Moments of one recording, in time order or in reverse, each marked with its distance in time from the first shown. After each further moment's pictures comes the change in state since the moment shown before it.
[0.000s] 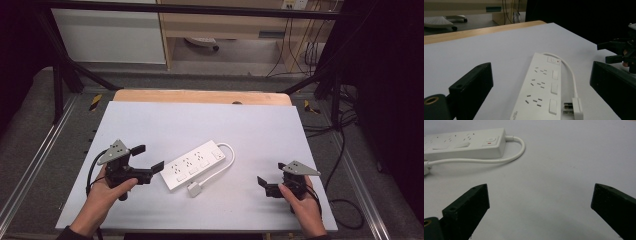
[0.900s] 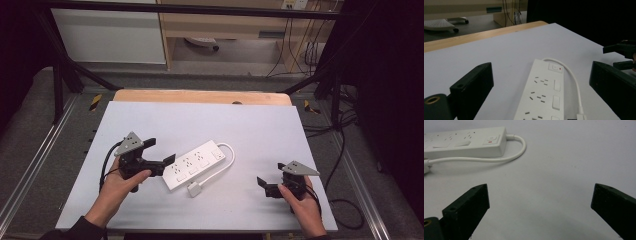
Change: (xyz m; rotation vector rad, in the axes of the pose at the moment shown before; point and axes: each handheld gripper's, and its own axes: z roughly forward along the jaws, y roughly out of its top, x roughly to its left) left arm -0.008 0.017 0.031 0.008 0.026 0.028; right arm 0.001 0.000 0.000 0.009 0.002 -0.009
